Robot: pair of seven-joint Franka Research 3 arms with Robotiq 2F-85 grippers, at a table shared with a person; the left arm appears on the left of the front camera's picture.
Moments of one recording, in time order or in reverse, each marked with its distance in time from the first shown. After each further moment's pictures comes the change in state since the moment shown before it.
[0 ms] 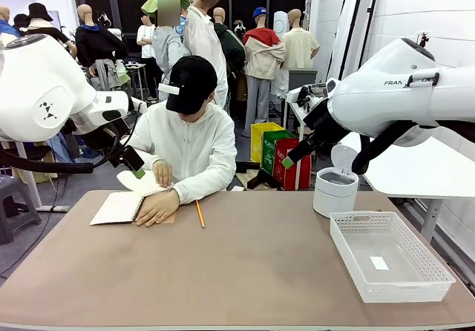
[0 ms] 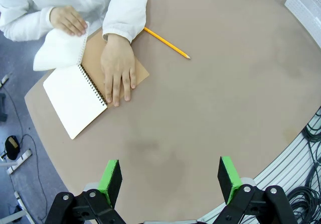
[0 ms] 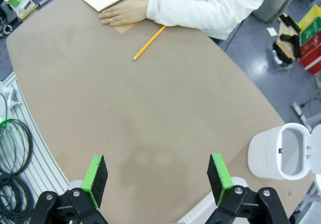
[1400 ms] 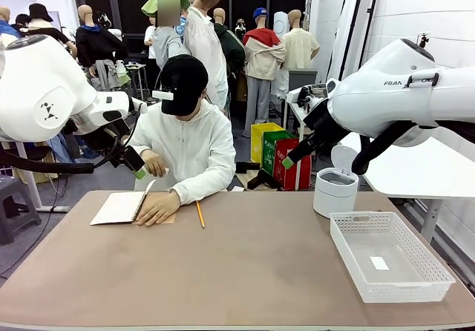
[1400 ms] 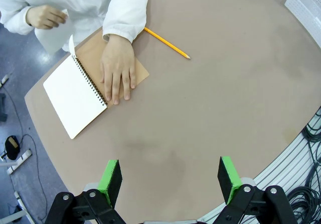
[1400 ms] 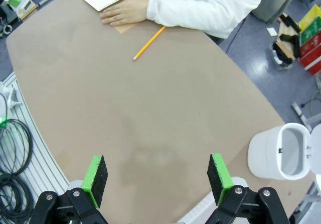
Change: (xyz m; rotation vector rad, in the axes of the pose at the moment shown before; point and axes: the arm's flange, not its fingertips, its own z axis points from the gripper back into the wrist) left arm 0.000 0.000 0.000 0.000 0.000 0.000; right arm 0.000 0.000 0.000 0.000 0.000 0.000
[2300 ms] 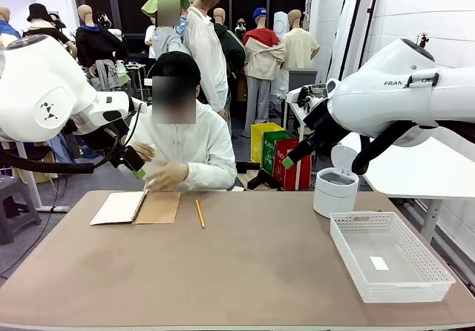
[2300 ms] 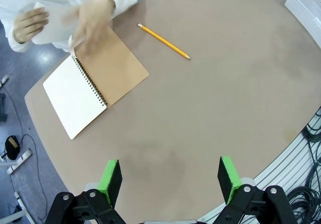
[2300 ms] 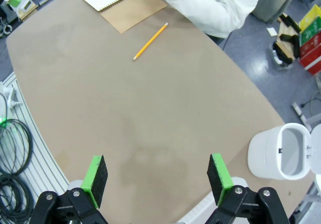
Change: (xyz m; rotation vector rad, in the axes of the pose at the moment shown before) left arm 0.000 0.000 0.000 0.000 0.000 0.000; right arm 0.000 0.000 0.000 0.000 0.000 0.000
